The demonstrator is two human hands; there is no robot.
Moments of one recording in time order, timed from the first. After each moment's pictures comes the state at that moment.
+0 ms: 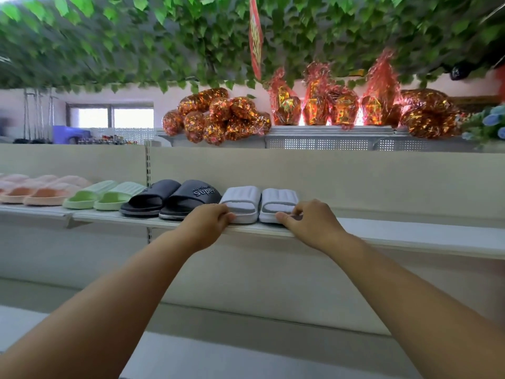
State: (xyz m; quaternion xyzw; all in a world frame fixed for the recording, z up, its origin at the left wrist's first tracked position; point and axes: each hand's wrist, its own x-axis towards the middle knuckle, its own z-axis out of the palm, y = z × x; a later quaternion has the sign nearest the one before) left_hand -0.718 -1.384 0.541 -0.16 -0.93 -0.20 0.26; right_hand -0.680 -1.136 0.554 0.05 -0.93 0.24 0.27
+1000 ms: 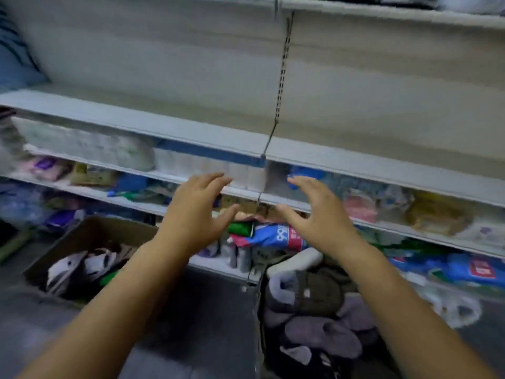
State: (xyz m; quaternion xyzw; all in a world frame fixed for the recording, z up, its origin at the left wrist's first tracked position) left_hand -0.418 -1.839 0.270 -0.16 -0.95 -0.20 0.20; right_hand -0.431 -1.584 0.274 0.18 -0.93 0.28 0.14
